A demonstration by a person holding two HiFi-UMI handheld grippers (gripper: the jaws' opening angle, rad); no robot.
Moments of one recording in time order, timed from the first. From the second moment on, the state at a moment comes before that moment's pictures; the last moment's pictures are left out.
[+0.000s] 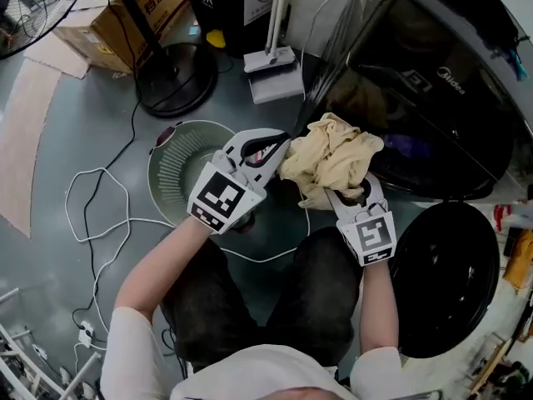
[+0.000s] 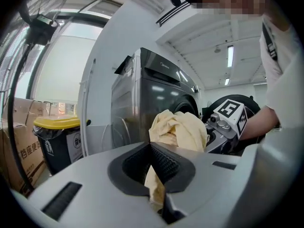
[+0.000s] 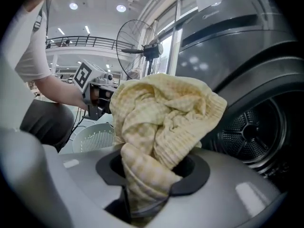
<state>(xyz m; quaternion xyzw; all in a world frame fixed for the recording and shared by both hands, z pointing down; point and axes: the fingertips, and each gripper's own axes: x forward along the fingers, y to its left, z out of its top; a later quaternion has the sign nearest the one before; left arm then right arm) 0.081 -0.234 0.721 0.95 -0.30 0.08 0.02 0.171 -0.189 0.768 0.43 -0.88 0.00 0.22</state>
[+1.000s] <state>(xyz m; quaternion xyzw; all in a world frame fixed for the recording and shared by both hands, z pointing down) 0.230 -0.208 0.748 0.98 -0.19 0.07 0.04 0.391 -0.192 0.773 0.66 -0.72 -0.01 0.19</state>
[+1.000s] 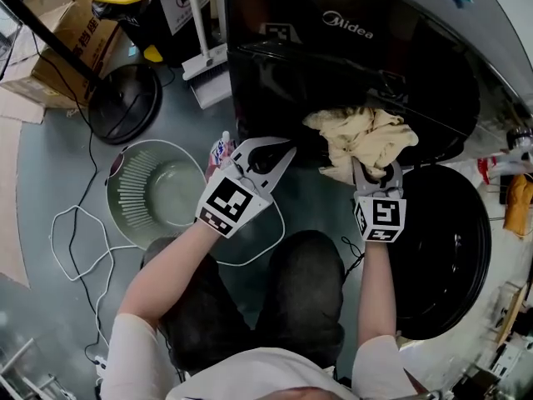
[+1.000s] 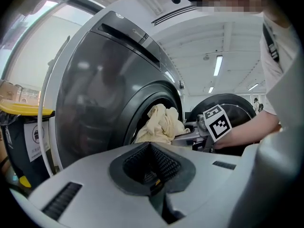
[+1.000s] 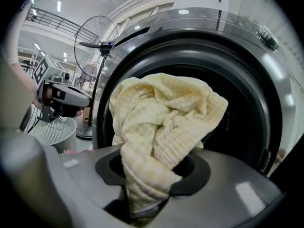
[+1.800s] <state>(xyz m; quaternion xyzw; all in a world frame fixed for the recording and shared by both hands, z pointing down) 0.229 -0.206 0.757 0.97 -0.21 0.09 0.02 0.417 -0.269 0.793 0.70 -0.67 -0.11 0.21</state>
